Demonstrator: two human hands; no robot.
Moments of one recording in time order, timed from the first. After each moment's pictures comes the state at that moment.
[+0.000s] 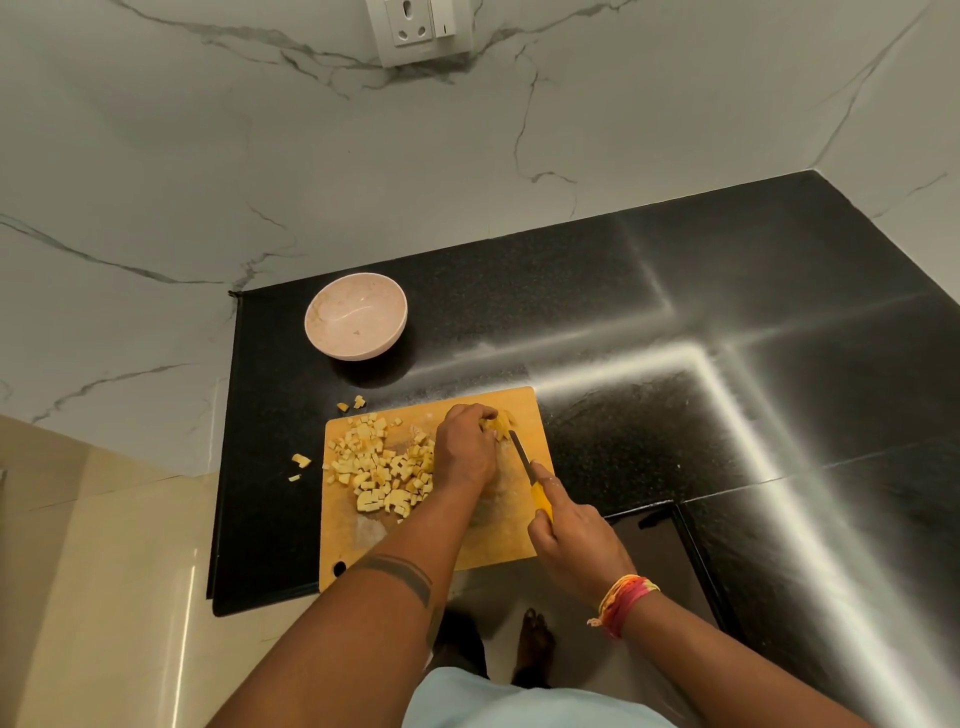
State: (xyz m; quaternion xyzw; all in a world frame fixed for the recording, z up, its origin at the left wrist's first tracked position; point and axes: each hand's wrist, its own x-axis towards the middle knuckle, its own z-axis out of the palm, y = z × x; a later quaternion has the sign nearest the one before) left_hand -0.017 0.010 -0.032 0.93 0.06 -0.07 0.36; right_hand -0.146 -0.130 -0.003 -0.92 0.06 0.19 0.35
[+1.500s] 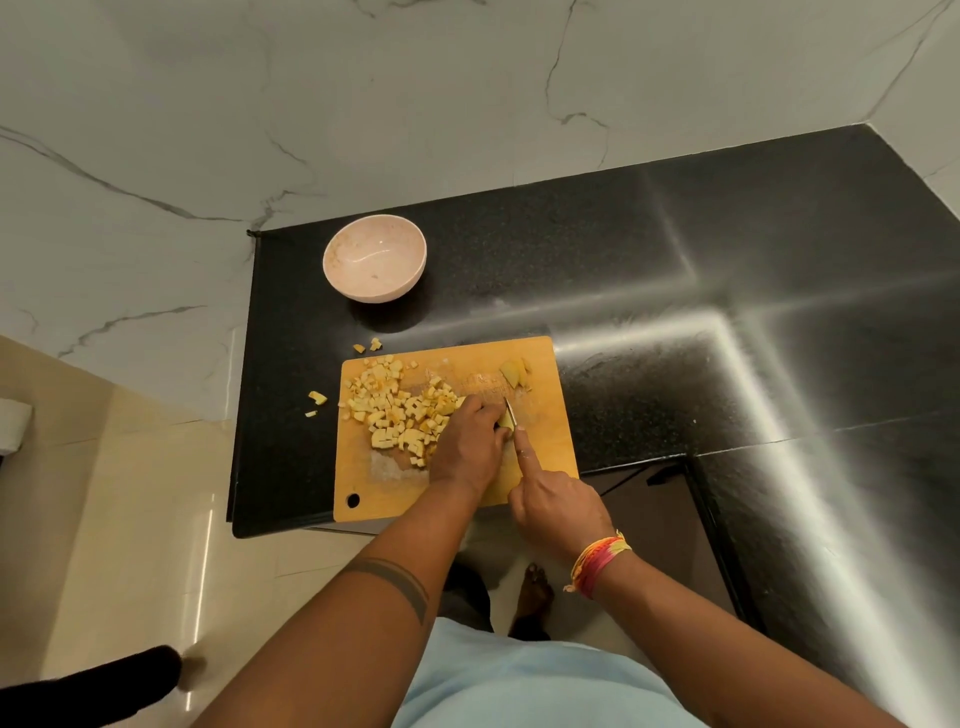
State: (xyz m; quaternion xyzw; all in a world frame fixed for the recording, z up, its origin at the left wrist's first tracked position) left_hand -0.086 0.032 -0.030 0.96 -0.02 -0.13 0.24; right_hand -0.160 -0.092 -0.015 -0.96 0.01 0.22 0.19
